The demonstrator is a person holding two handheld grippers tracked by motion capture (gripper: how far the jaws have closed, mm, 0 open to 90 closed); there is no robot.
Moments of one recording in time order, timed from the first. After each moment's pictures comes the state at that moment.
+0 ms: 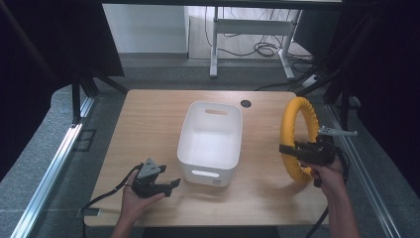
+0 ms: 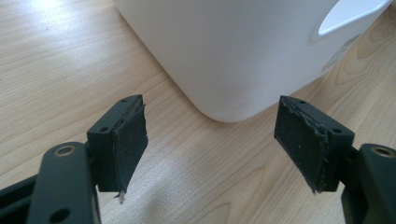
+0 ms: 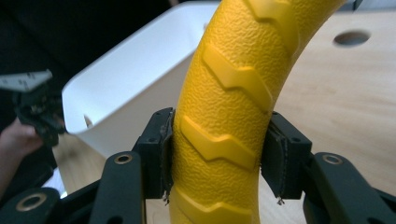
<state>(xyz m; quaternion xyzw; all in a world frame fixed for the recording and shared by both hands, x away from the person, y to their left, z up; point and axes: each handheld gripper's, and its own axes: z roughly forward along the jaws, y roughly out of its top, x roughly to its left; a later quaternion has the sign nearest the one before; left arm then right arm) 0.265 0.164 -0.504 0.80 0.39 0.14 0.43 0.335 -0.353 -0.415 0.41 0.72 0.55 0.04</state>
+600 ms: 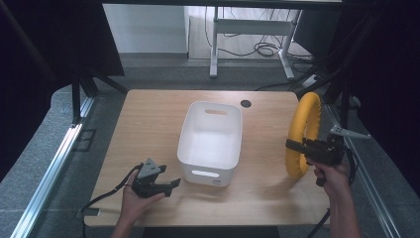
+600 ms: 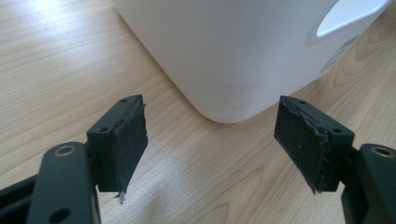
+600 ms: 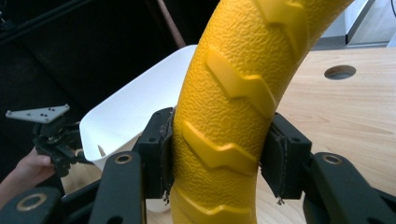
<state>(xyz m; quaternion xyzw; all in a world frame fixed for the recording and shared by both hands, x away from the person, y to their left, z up) 0.265 0.164 -0.504 0.80 0.39 0.14 0.43 0.327 -0.363 -0.404 0.41 0.69 0.60 0.05</state>
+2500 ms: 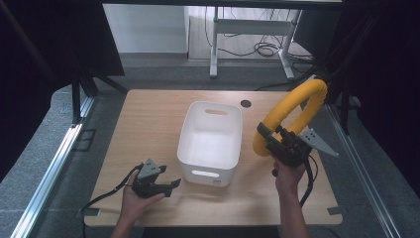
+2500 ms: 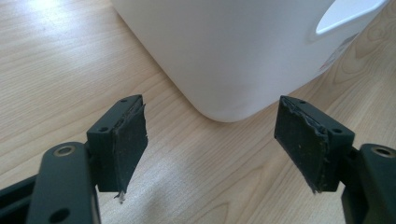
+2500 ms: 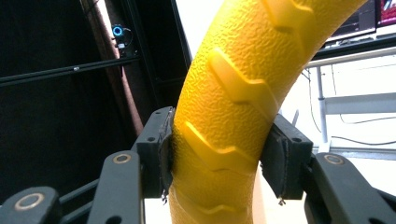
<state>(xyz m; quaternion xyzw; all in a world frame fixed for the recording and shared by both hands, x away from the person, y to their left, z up) 0.265 0.164 -0.503 0.80 0.38 0.13 0.44 0.304 -0.249 -0.393 0.40 0.57 0.67 0.26</state>
